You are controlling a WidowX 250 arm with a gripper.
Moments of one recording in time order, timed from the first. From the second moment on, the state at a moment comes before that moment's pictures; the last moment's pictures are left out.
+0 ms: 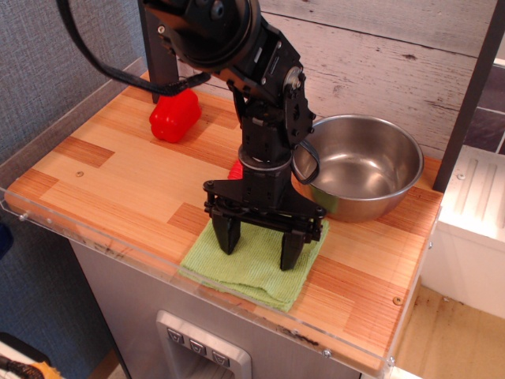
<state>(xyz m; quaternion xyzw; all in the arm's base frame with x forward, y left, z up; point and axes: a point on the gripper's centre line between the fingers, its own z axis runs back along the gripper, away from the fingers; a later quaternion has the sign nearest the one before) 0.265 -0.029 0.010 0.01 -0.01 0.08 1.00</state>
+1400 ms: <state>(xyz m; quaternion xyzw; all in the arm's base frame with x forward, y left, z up) 0.264 0.001 0.133 -0.05 -0.10 0.00 0.99</state>
